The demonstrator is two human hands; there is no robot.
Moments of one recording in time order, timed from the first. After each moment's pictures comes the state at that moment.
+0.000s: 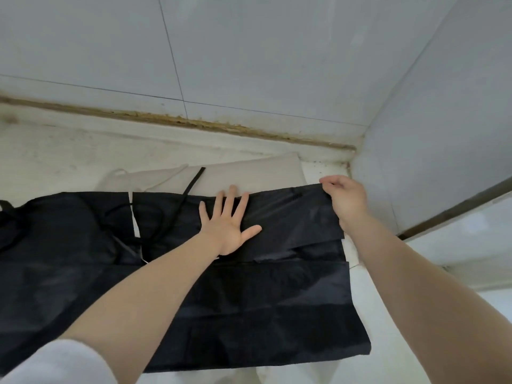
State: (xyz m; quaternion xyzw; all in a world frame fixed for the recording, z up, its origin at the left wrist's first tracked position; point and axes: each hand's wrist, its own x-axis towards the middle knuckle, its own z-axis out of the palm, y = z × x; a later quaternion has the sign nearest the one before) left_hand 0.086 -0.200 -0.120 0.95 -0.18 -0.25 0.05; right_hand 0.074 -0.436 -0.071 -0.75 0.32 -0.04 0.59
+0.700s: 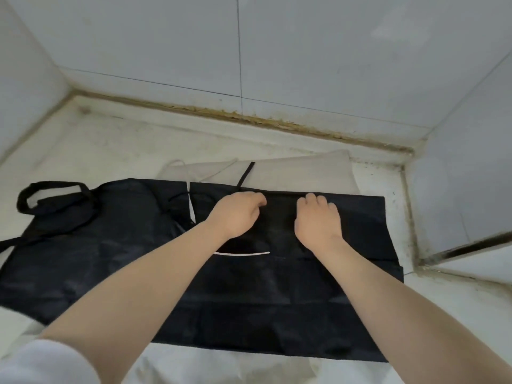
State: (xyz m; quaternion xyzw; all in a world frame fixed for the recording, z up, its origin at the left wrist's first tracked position) left_hand 0.096 -0.124 -0.086 0.95 -0.24 -0.12 0.18; right_hand 0.061 -0.301 -0.093 -1.00 -0.02 0.08 -0.04
